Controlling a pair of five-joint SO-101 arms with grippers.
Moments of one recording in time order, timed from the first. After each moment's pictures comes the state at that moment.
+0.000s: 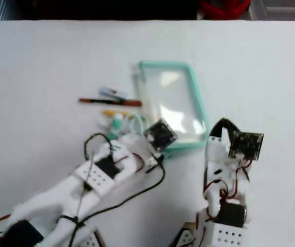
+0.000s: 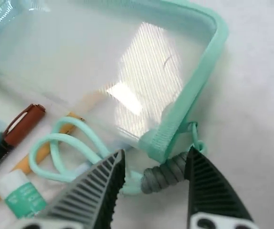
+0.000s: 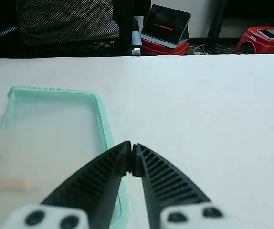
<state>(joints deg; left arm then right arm) 33.5 -27.4 69.4 16.0 -17.6 6.9 -102.4 91.2 35.8 5.6</state>
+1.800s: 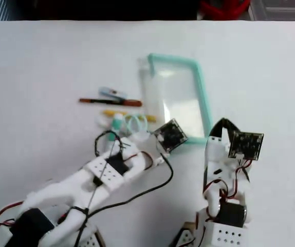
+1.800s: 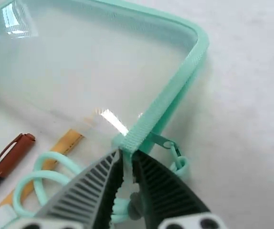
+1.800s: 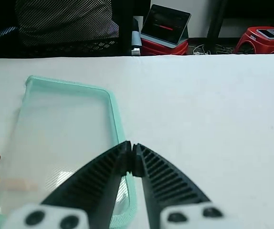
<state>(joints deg) 36.5 -20.4 65.1 10.9 -18.4 6.9 -102.4 91.2 35.8 5.6</state>
